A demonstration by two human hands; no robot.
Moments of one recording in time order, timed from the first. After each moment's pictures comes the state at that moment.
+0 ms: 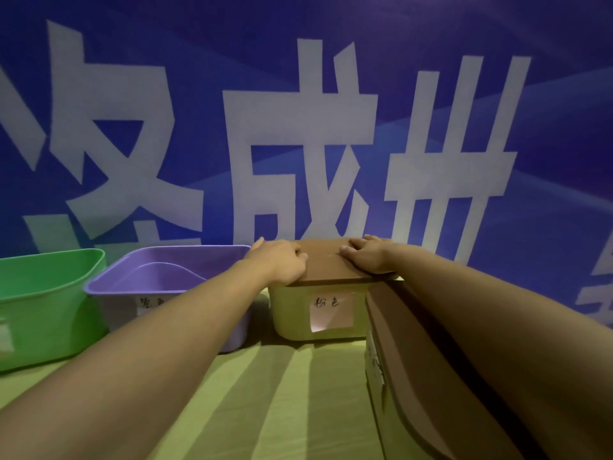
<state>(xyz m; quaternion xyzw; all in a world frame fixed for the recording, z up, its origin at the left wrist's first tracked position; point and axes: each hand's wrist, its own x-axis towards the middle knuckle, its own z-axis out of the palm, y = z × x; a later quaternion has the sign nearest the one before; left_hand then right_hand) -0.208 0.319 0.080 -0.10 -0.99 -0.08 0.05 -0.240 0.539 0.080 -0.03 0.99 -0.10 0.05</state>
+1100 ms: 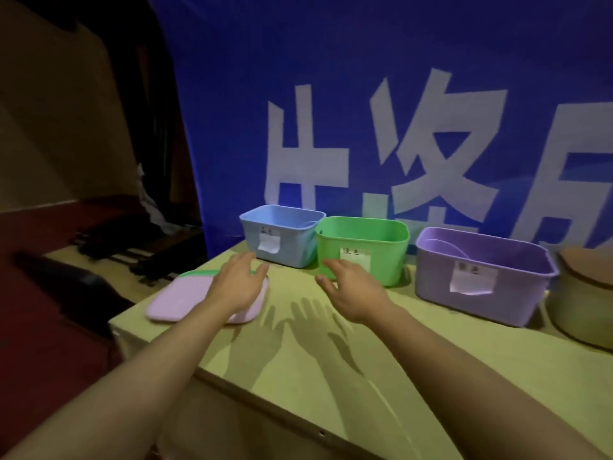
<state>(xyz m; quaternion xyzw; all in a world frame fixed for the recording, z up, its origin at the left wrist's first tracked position) 0.173 -0.156 0.047 0.30 -0.90 -0.22 0.21 0.057 0.062 0.052 -0.43 0.87 -0.21 -0.07</state>
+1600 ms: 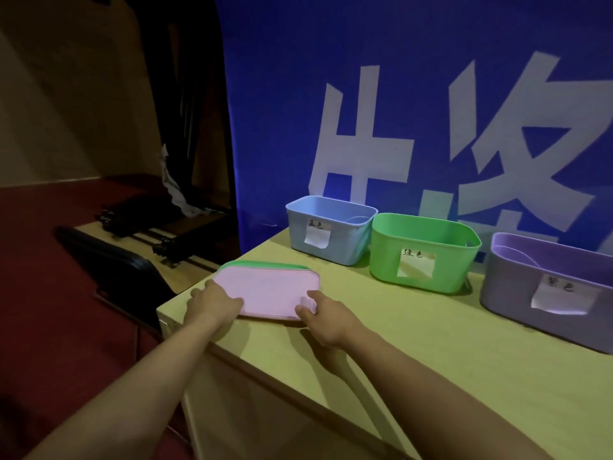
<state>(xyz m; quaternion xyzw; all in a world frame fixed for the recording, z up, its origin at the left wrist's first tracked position) 0.244 -0.294 -0.018 0.53 -0.80 -0.26 0.12 0.116 -0.091 -0.014 -0.40 0.88 -0.23 0.13</state>
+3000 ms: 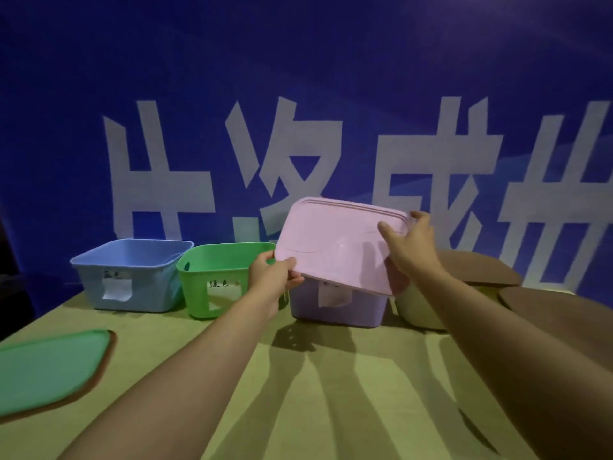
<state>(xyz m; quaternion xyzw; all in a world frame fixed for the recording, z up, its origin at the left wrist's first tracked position) -0.018 0.079 0.090 0.16 -0.62 -0.75 0.18 -0.082 0.308 0.129 0.00 0.81 -0.55 -0.20</state>
